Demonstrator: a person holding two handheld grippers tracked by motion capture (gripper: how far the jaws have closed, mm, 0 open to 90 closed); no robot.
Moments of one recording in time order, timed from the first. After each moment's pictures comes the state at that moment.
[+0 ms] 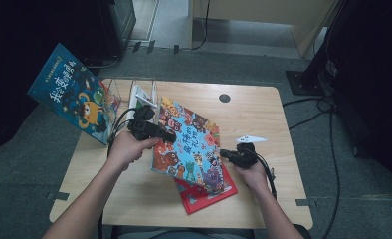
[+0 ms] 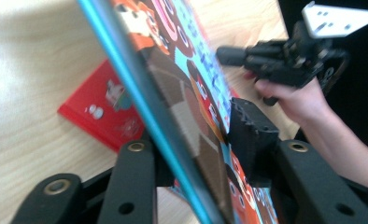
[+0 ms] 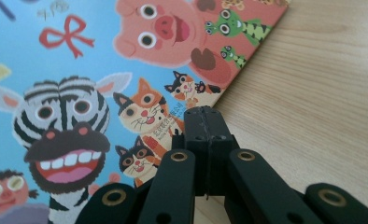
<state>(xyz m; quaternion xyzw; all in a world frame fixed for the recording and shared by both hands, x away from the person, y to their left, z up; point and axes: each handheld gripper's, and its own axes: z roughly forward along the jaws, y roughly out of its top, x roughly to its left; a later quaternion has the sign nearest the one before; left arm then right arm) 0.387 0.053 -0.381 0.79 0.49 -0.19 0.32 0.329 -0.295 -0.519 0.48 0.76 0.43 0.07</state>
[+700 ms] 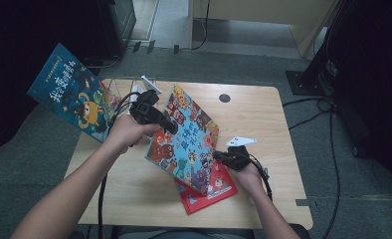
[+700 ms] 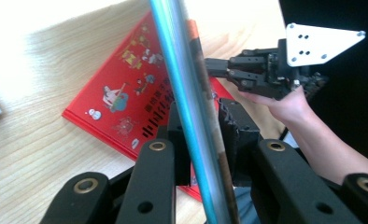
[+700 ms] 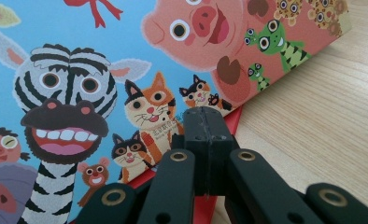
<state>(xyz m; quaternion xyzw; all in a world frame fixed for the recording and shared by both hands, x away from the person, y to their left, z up) 0.407 0.038 -0.342 0.81 0.49 -0.19 0.27 0.324 -0.271 -0.514 0.42 0.80 0.43 0.10</state>
